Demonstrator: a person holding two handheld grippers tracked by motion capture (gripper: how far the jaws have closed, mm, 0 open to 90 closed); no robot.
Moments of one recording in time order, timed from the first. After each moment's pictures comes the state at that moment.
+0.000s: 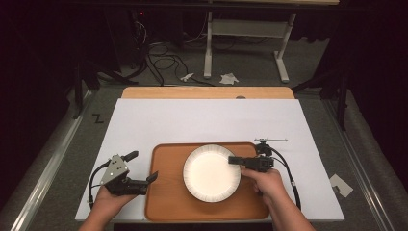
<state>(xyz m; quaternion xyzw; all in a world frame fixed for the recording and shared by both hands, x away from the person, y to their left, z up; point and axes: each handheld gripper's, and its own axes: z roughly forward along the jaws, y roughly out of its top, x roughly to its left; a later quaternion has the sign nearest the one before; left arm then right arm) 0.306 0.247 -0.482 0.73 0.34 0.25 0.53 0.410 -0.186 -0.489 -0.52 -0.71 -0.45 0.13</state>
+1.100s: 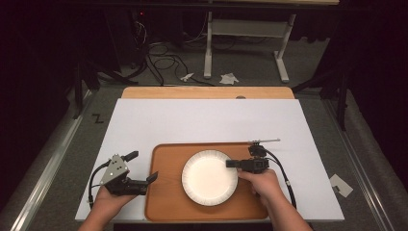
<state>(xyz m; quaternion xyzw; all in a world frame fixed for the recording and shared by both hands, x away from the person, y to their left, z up) 0.306 0.247 -0.482 0.74 0.34 0.25 0.53 0.413 -0.175 -0.499 -0.52 -0.74 -0.40 0.12</state>
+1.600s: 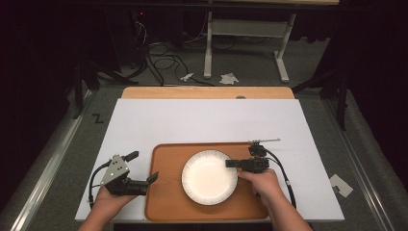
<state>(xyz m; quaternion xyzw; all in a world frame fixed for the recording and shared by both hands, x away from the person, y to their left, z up) 0.306 0.246 -0.482 0.74 0.34 0.25 0.53 0.414 -0.176 -0.499 -0.51 -0.74 -0.41 0.13</state>
